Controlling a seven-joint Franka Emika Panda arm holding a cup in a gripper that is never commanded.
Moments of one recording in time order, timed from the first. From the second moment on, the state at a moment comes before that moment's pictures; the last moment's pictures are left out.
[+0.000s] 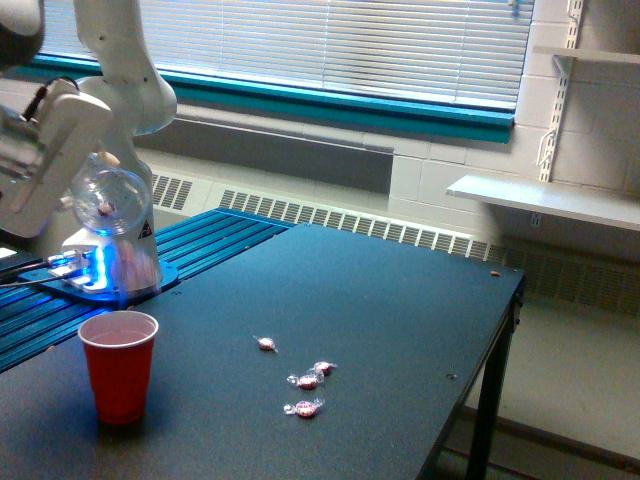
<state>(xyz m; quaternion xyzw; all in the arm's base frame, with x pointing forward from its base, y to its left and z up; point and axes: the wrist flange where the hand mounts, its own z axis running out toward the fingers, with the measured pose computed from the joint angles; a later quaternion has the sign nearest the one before) 0.171 -0.356 0.330 -0.67 0.54 0.20 0.46</state>
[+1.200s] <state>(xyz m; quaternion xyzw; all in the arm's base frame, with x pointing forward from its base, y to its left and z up) 0.206 -0.316 0.289 -0.72 0.47 0.21 0.45</state>
